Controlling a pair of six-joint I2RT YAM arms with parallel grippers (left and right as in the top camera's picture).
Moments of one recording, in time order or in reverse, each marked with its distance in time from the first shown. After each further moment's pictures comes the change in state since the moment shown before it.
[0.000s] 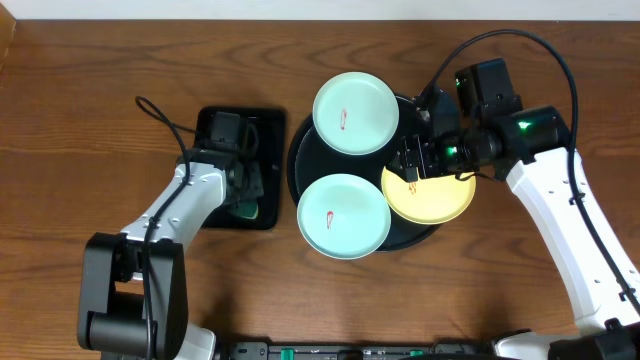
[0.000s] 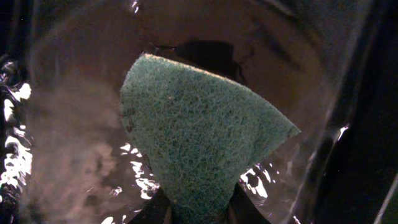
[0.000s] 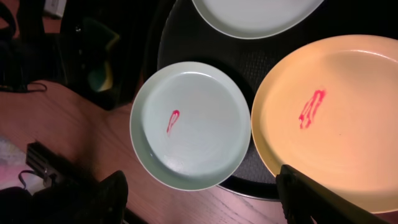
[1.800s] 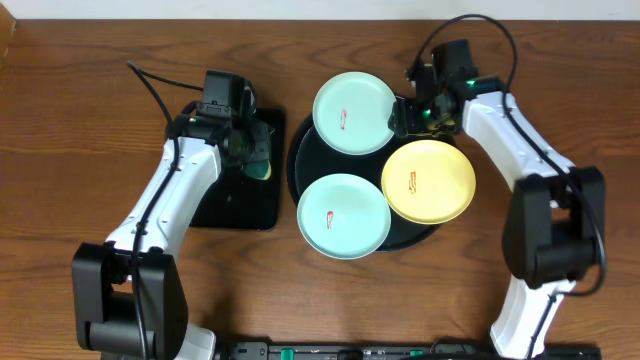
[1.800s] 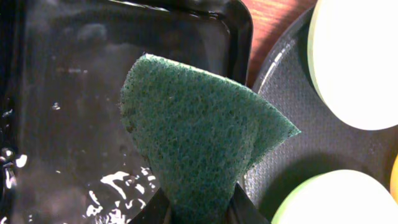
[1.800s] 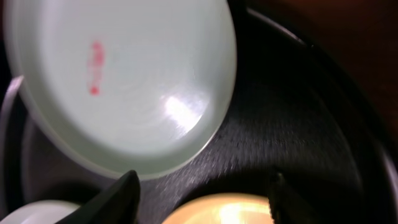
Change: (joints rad) left arm -0.001 -0.002 0.255 -0.102 0.158 0.053; right arm -0.078 0.523 0.106 0.420 0.144 -0.022
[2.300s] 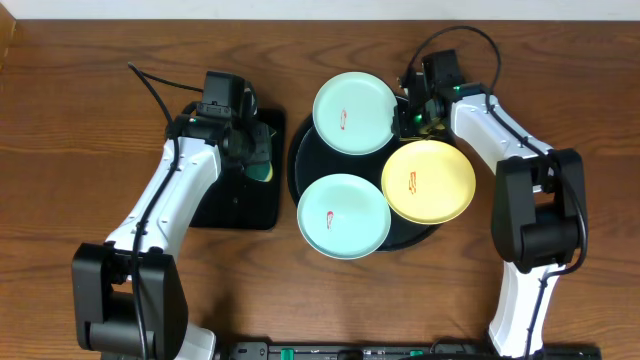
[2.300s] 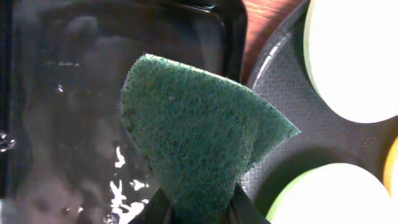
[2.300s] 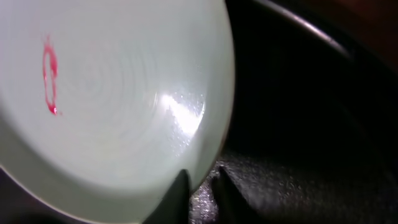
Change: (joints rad) left arm 0.000 0.000 0.000 -0.008 0.027 0.000; right arm 0.008 0.096 -0.001 0.078 -0.013 0.017
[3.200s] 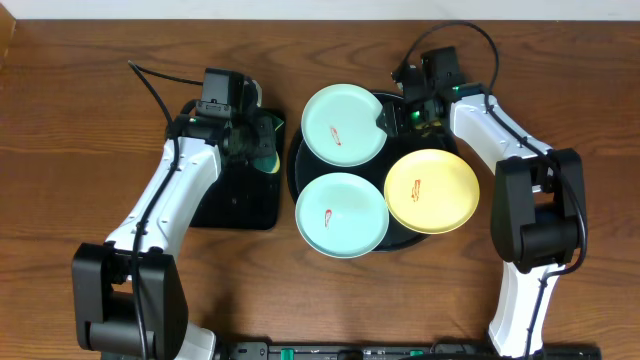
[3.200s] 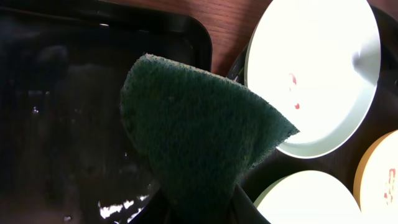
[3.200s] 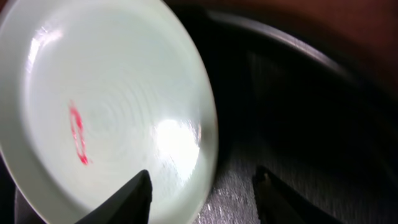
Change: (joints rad) left arm 0.000 0.000 0.000 0.075 0.063 0.000; right arm 0.000 0.000 0.000 0.095 -0.097 -0.062
